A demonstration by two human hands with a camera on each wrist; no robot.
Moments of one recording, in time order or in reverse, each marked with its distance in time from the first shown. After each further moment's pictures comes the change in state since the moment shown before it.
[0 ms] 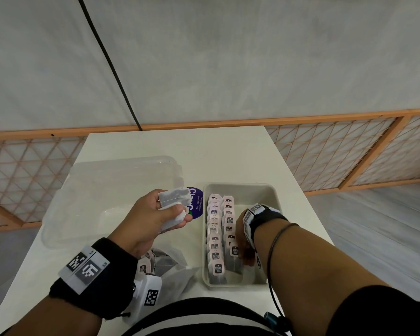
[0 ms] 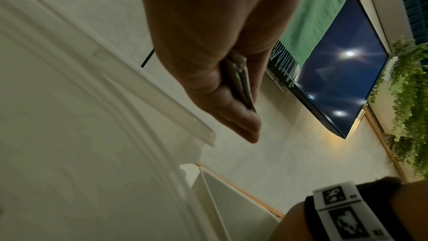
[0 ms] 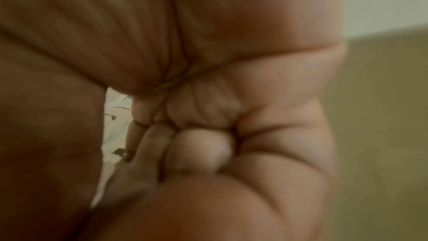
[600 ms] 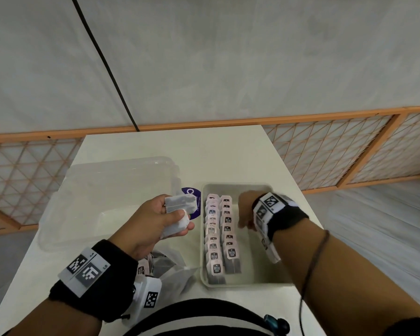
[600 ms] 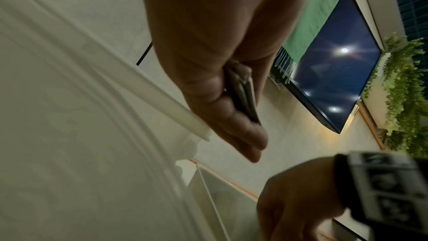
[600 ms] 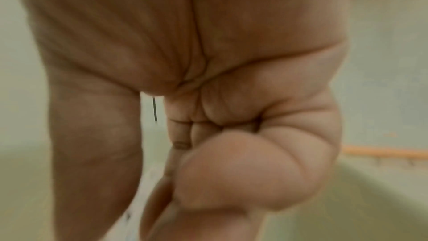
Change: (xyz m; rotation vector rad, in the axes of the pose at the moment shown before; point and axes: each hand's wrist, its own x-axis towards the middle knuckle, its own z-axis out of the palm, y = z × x) left_hand 0.001 -0.004 0.004 0.031 -0.083 -0.083; right_hand -0.008 0.016 -0.026 0.019 0.217 -0.048
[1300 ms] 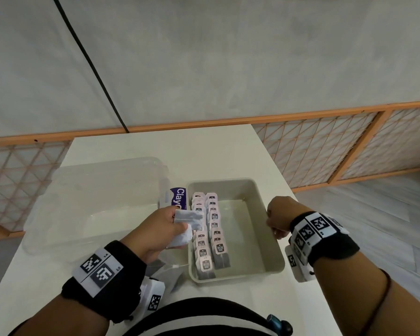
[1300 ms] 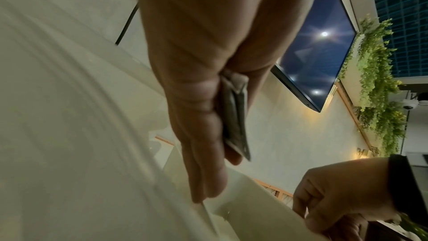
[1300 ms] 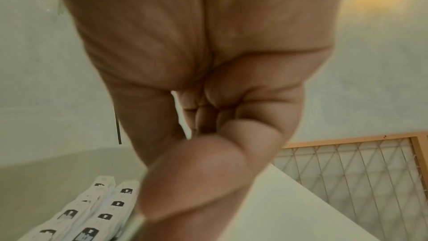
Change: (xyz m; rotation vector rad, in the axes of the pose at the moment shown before) left_hand 0.007 -0.016 0.028 0.278 -0.149 -0.092; right_hand -0.030 0.079 0.037 0.278 0.111 0.158
